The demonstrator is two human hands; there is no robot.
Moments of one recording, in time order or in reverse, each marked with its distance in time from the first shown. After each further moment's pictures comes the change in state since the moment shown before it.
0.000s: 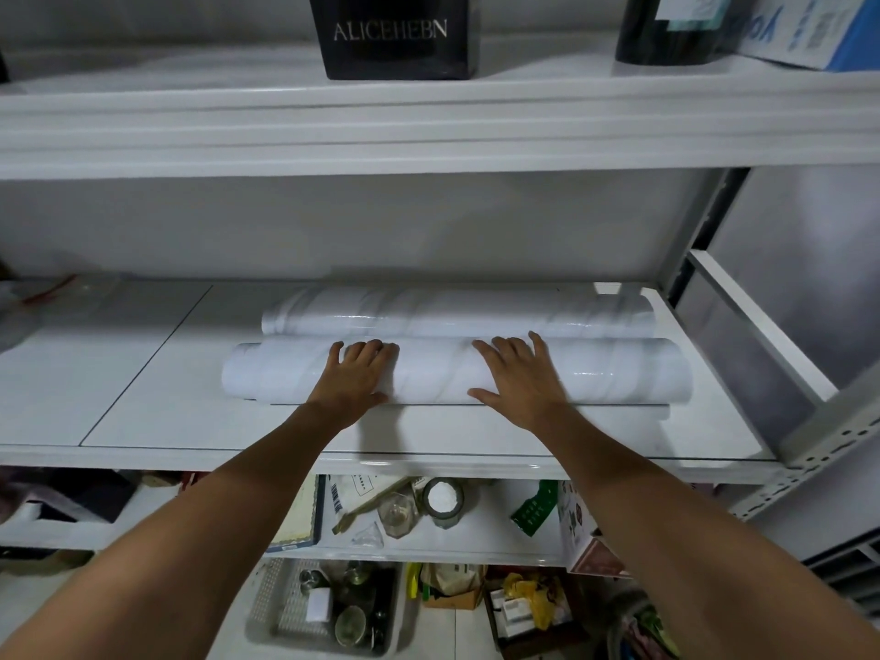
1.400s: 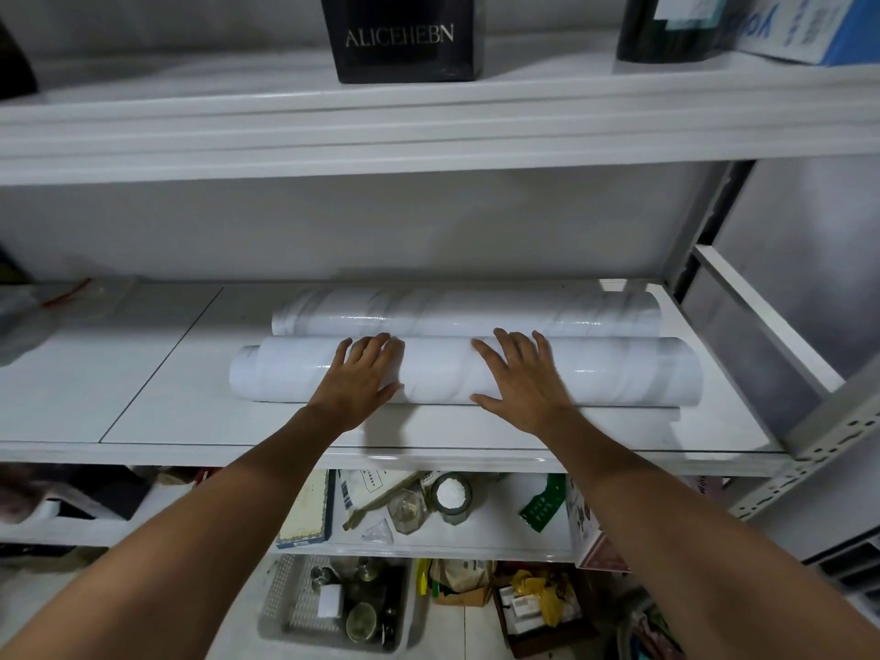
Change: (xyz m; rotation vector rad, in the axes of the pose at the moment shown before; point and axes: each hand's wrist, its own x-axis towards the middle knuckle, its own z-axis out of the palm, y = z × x) left_hand -0.012 -0.003 -0.005 0.031 0.128 0.044; right_hand -0.009 -0.011 0.003 0.013 0.091 0.020
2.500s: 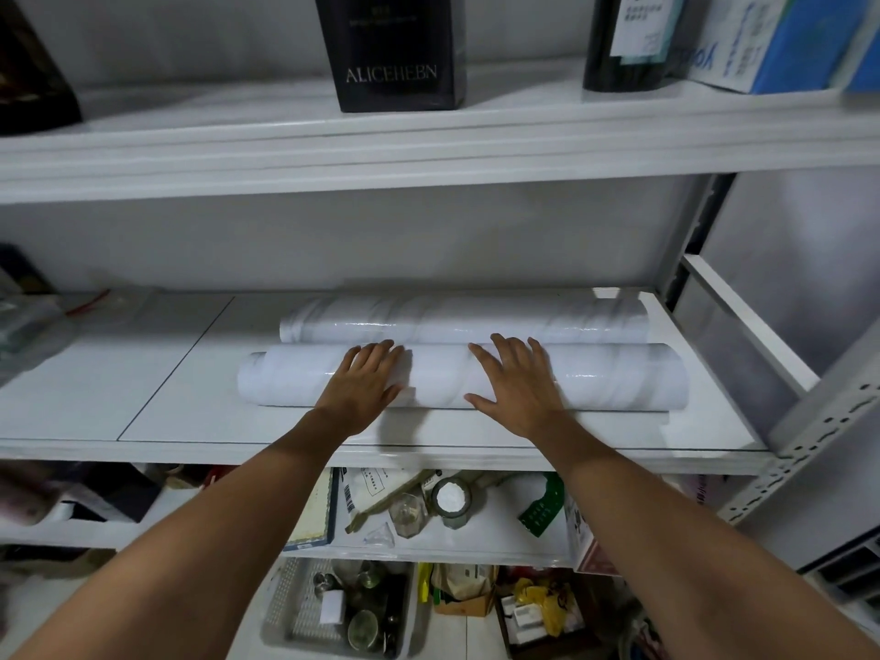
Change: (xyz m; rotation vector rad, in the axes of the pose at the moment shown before) left_hand -0.009 0.019 -0.026 -0.018 -0.104 -0.054; right_hand -0.012 -0.006 -0.022 0.055 0.044 0.034
